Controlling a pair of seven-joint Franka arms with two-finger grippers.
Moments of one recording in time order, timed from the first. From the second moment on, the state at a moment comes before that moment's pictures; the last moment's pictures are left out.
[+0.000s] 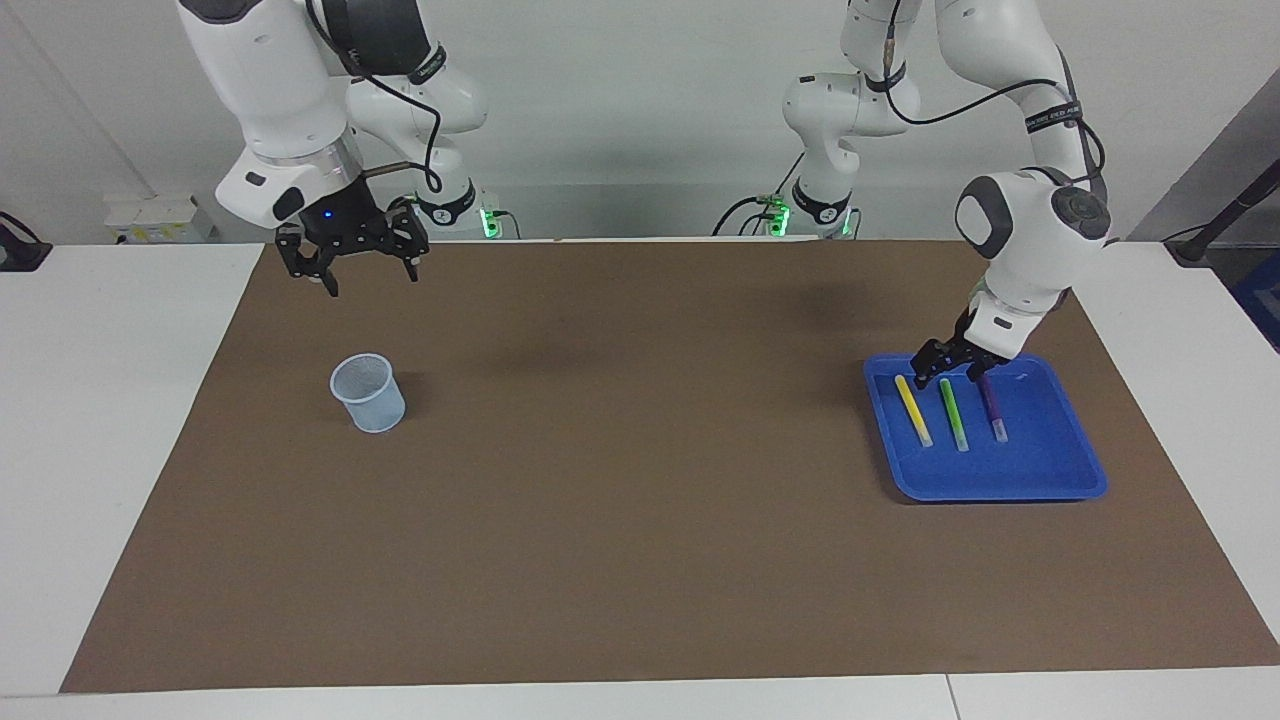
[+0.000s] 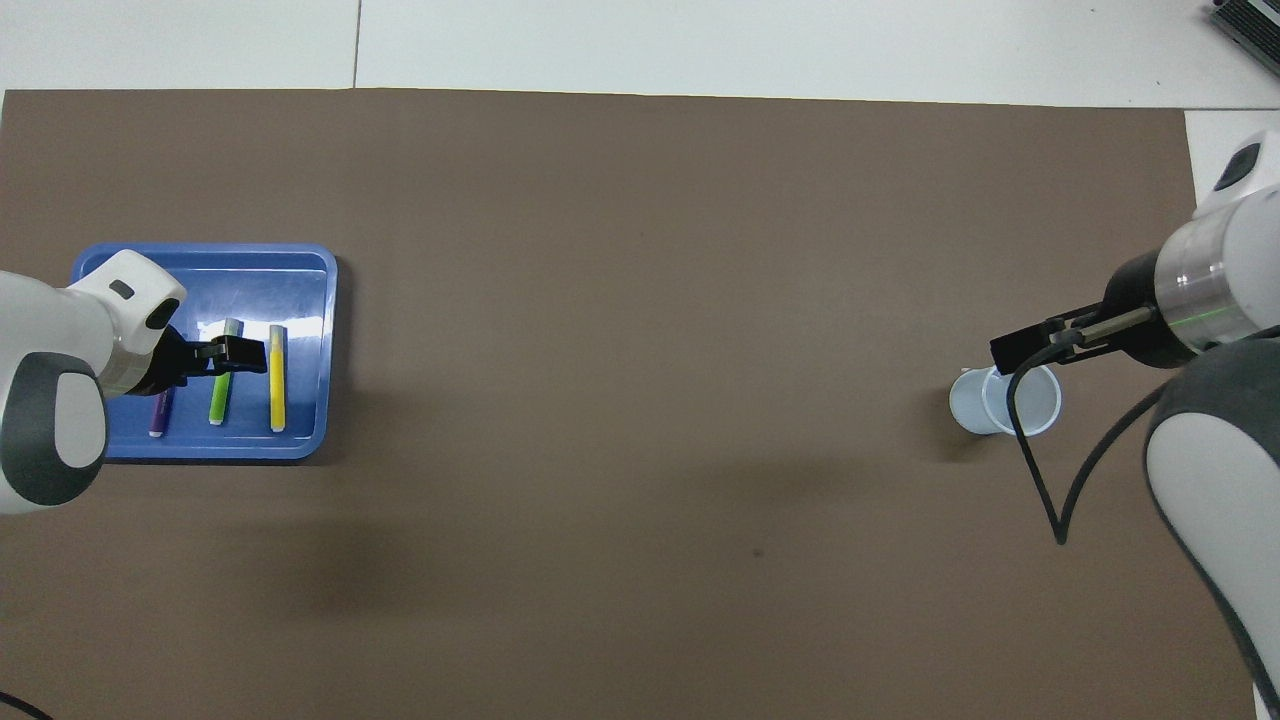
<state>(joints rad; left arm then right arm) -0.15 0.08 0.19 -2.15 -0.09 2.26 0.00 0.05 -0.03 0.09 -1.66 0.00 1.61 -0.13</state>
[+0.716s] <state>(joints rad) -0.15 0.18 0.18 -2.15 -0.10 2.38 0.00 0.09 -0.09 0.10 -1.81 0.22 1.70 -0.08</state>
